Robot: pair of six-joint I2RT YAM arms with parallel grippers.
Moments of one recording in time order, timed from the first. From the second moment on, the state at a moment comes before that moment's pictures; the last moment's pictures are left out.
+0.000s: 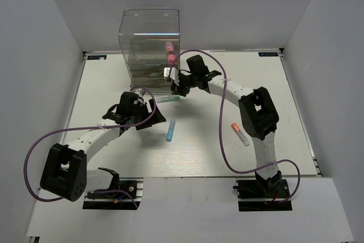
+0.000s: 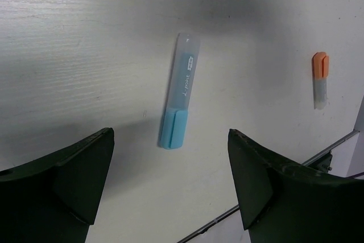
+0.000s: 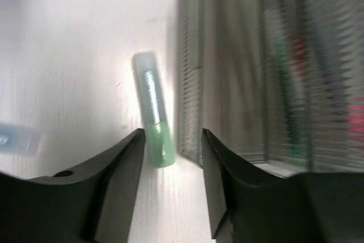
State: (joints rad) left arm -0.36 1.26 0.67 -0.21 0.29 -0.63; right arm 0.62 2.10 1.65 -0.22 -0.61 -0.81
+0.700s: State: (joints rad) left arm -0.36 1.12 0.56 -0.23 0.24 -0.69; right arm 0.62 2.29 1.80 -0.44 -0.64 -1.13
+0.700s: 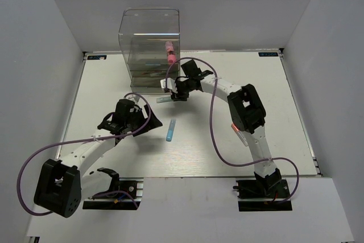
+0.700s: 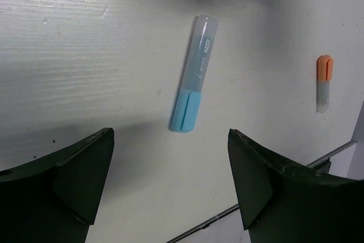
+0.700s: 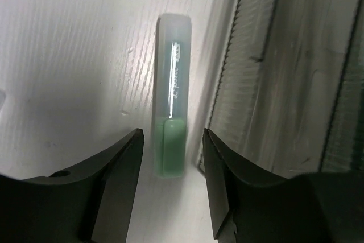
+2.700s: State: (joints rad) left arm -0.43 1.39 0.70 -0.18 0.31 -0.65; right arm 0.62 2.32 1.94 -0.34 -0.45 -1.04
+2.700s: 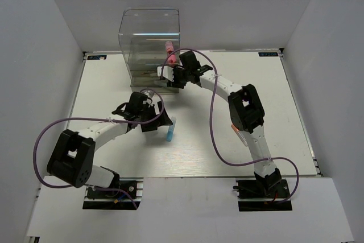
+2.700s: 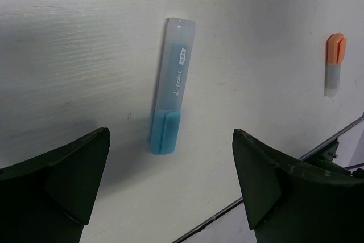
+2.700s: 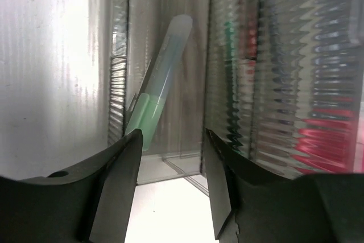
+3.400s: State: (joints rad) left arm -0.63 1.75 1.06 -0.49 0.03 -0.67; right arm 0.43 1.94 1.44 -0.03 -0.44 -0.61
